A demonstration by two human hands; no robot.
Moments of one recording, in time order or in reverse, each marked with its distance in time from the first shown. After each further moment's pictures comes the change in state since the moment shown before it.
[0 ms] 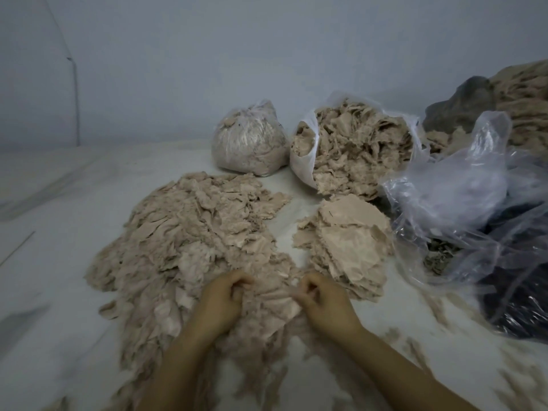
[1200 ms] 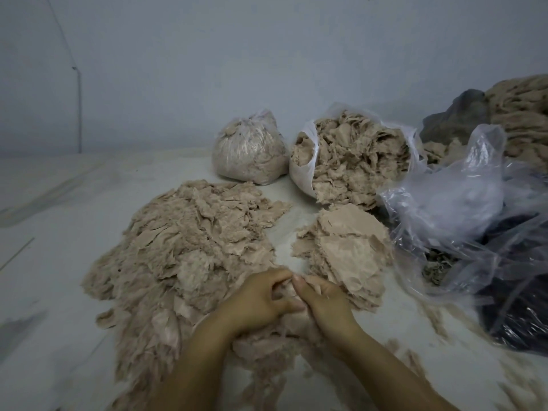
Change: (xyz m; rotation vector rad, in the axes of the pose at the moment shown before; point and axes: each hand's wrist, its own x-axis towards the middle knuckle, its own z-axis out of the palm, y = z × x) left_hand 0.021 0.049 0.013 -0.142 -0.377 0.175; right_hand 0.001 -0.032 -0.007 0.611 0.041 0.201
